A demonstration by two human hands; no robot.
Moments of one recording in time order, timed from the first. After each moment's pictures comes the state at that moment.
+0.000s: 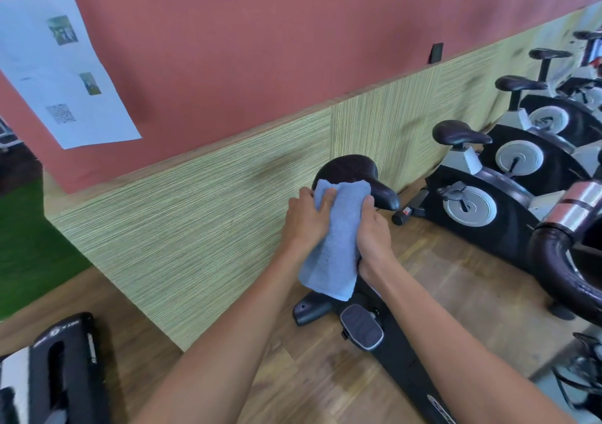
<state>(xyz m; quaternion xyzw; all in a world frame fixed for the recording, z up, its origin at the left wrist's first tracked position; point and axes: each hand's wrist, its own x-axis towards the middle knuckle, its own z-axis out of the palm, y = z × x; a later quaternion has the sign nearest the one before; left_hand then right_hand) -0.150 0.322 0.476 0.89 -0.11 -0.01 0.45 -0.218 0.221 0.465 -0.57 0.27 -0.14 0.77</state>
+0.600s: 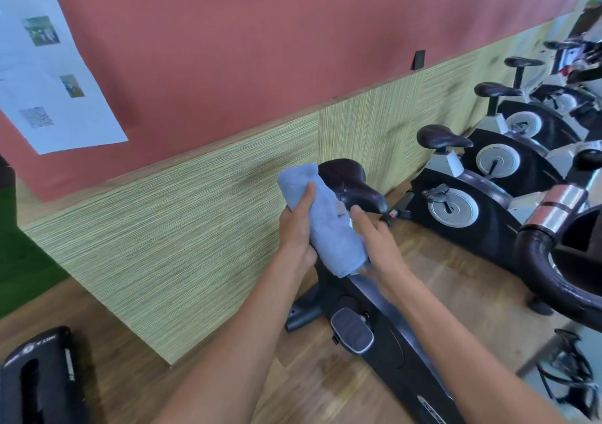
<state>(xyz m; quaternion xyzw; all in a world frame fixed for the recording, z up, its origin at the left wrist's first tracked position) -0.160 0.314 0.468 0.49 0.02 -0.18 0.85 -0.242 0.196 0.460 -0.65 0.23 -0.05 0.73</state>
